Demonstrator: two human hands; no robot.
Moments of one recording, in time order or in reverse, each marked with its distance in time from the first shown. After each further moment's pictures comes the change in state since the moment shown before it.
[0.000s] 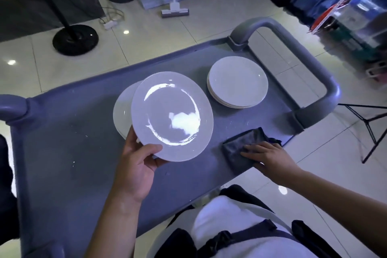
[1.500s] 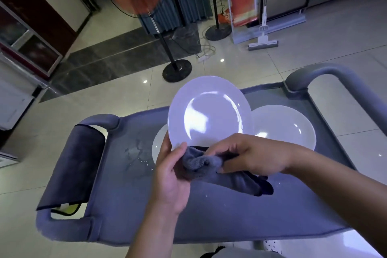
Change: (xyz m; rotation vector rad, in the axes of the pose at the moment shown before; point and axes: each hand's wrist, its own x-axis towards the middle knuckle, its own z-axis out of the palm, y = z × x) left_hand 0.003 0.015 0.182 -0.049 0.331 0.325; right_hand 0.128 -0.009 -0.212 1.086 -0.583 -0.742
